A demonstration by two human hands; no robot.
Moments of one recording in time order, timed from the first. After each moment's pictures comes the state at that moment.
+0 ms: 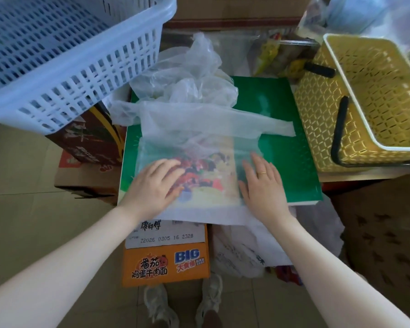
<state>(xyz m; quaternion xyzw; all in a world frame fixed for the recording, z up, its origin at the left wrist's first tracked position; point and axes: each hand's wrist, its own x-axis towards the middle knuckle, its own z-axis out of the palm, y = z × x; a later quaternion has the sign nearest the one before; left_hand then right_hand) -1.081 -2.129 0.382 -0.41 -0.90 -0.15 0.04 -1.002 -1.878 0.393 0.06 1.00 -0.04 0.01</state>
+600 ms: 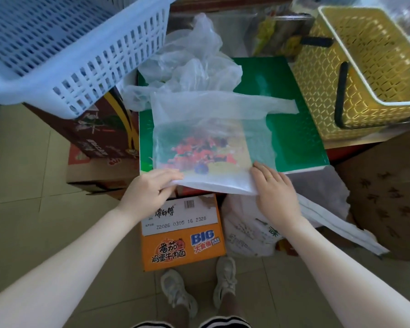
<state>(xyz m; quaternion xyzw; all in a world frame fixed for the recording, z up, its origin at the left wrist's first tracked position) -1.049 -2.188 0.391 -0.40 -0.85 -0.34 -0.03 -0.935 -1.919 0.389 0.07 1.00 -0.04 0.01</state>
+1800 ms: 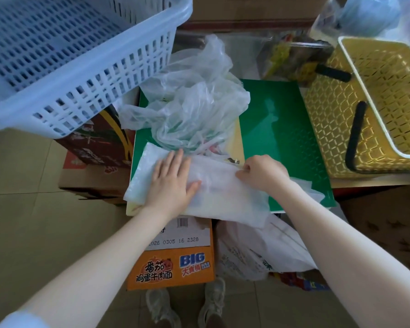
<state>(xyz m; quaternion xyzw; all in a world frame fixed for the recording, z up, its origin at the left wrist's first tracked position) -1.086 -2.102 0.375 -0.25 -0.96 -0.09 -0.10 -1.075 -1.879 0.410 0.12 0.97 -0.06 0.21</state>
